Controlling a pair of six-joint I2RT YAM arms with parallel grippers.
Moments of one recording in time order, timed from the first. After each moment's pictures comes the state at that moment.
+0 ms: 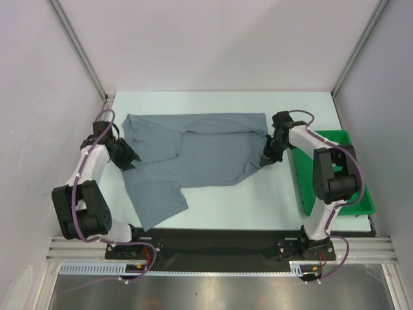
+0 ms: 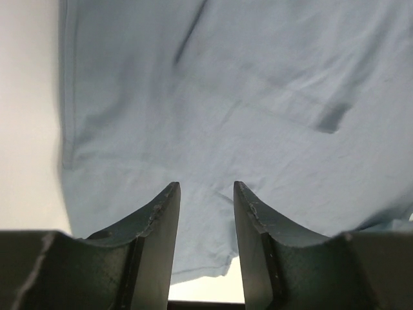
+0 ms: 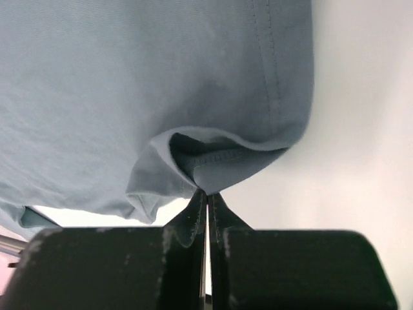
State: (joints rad) left arm 0.21 1.46 1.05 -0.70 0.19 -0.53; right arm 0.20 1.84 1.25 -0.70 -0.26 0.50
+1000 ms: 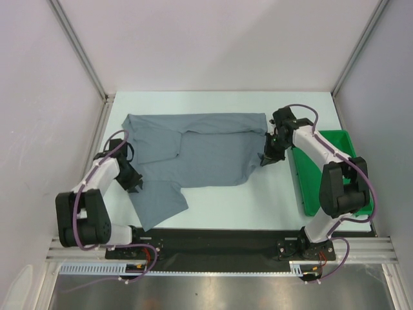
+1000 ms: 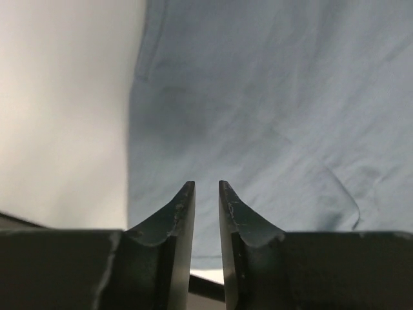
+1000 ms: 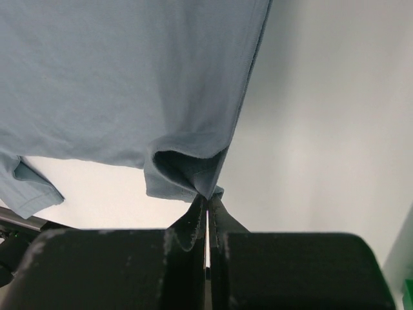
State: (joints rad) left arm 0.11 1.35 0.80 -0.82 -0.05 -0.64; right arm 0.24 1.68 1.28 -0.85 -0.26 0.39
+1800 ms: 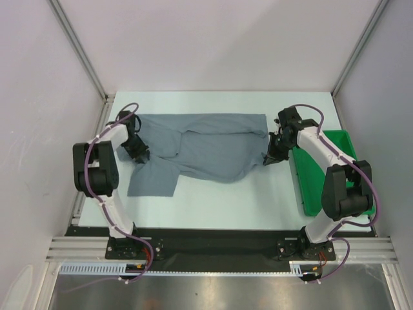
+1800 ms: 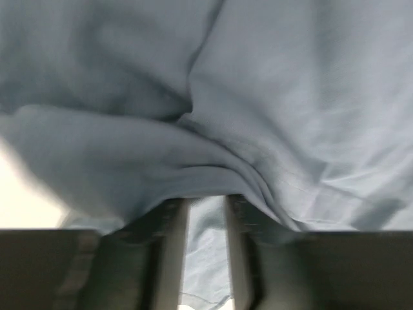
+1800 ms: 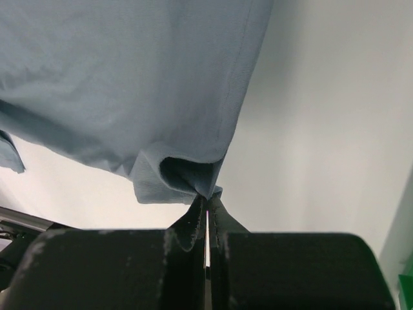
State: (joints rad) left arm 0.07 1.90 1.29 -0.72 0.00 -0.59; right arm 0.20 1.64 1.26 -0.85 -0.27 0.39
